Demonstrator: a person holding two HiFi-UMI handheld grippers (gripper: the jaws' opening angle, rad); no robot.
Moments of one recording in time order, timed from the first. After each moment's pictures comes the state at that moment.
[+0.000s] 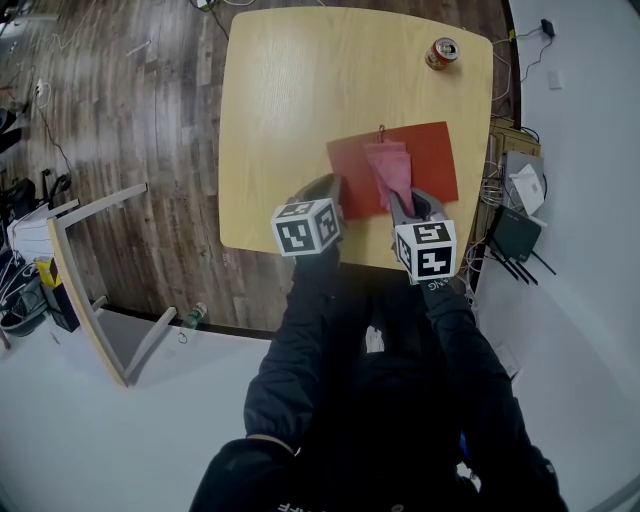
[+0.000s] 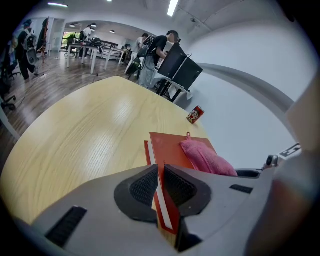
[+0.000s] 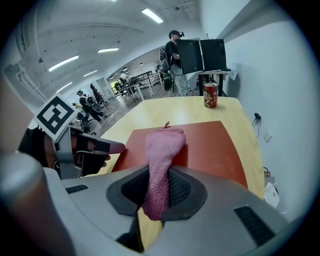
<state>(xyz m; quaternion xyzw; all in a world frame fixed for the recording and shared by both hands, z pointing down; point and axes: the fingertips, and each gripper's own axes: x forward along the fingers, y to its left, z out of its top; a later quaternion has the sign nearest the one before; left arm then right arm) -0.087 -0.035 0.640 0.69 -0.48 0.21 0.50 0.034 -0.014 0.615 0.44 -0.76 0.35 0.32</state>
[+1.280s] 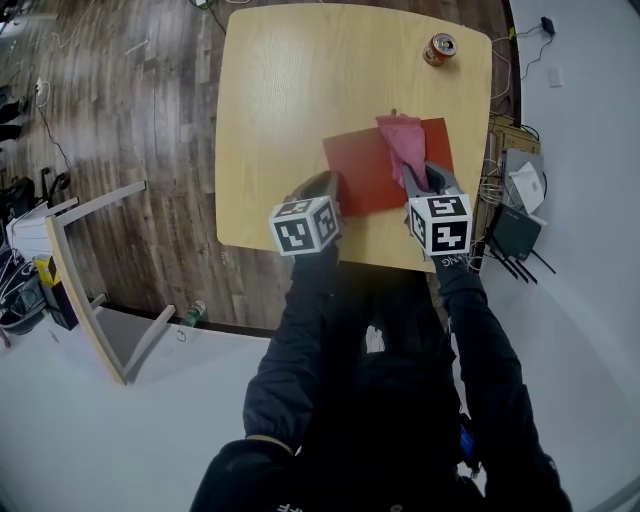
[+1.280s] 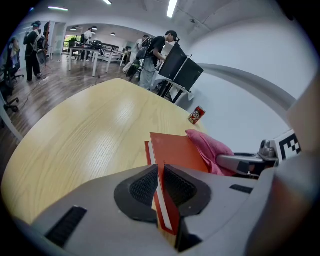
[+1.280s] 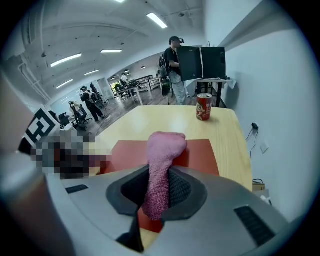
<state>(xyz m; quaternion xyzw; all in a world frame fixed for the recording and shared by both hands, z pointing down) -0.085 -0.033 0.640 0.68 -0.50 0.21 0.49 0.065 -0.061 0.612 0.46 -0.77 0.31 0.31</state>
